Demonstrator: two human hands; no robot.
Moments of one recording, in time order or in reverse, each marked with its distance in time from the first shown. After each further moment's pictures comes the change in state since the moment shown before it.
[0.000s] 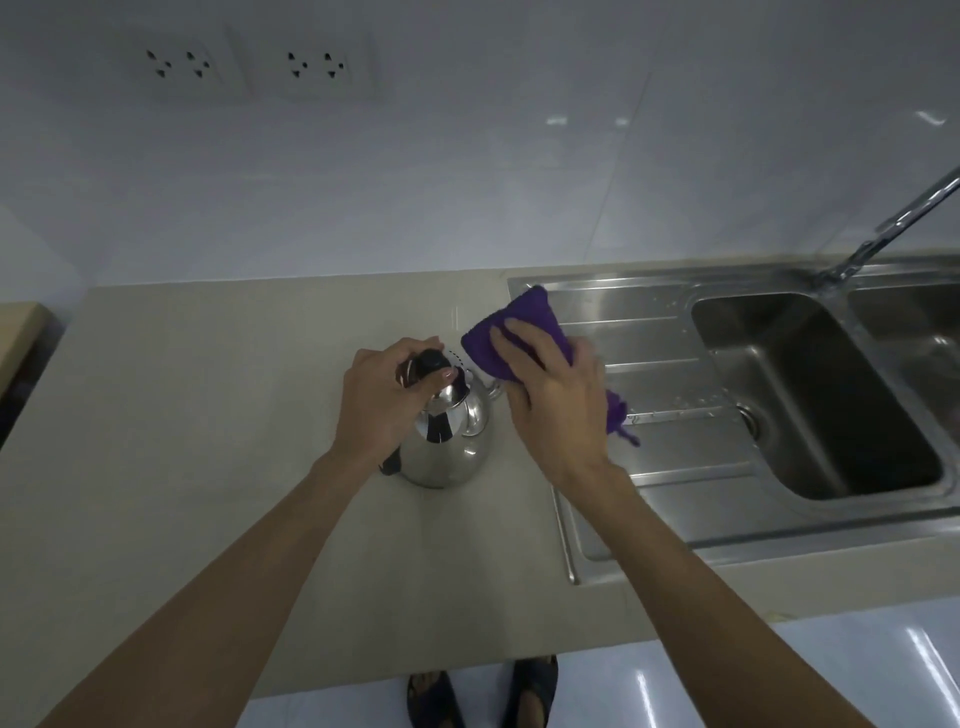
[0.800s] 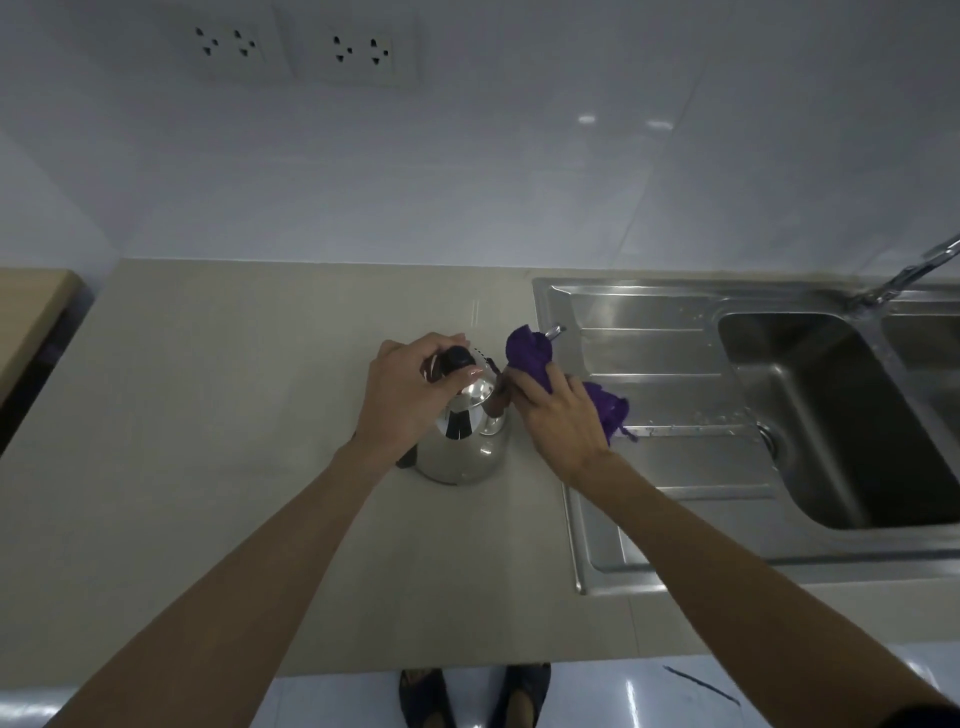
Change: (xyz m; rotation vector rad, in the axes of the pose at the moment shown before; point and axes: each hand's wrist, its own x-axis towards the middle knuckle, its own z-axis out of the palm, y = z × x) left_hand 0.000 0.007 0.000 0.037 0.023 -0.013; right_hand -0.004 0.023 0.037 -0.379 -0.517 -0.374
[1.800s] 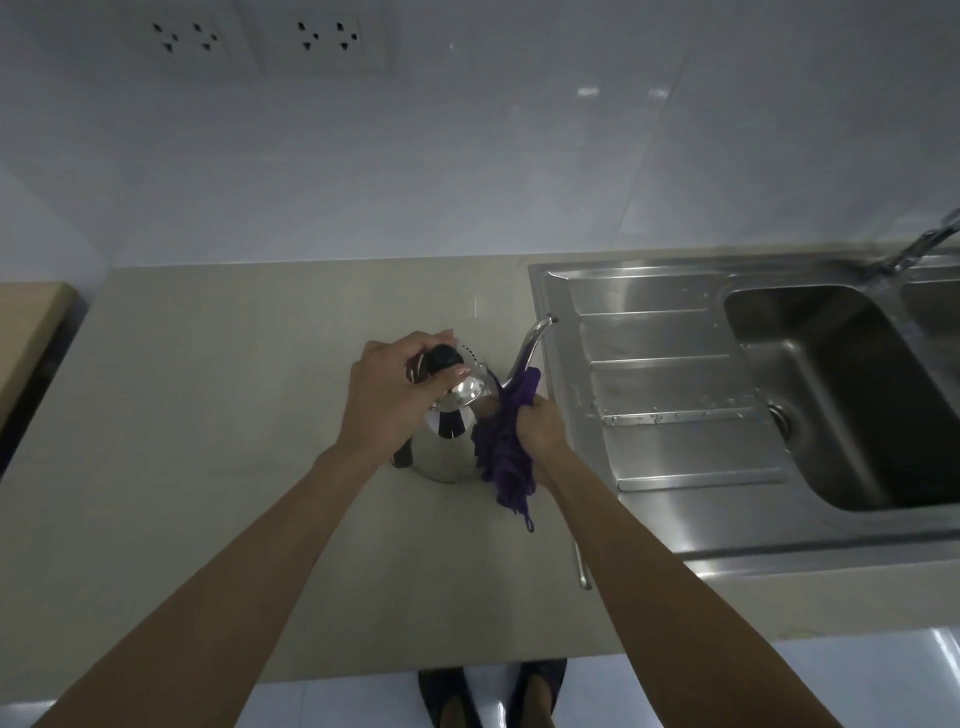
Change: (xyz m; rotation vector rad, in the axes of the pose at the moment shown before) left_hand 0.005 -0.006 -0.002 -0.023 -0.047 -0.004; right_hand 0.019 -0.027 0.032 1.609 -0.186 1.120
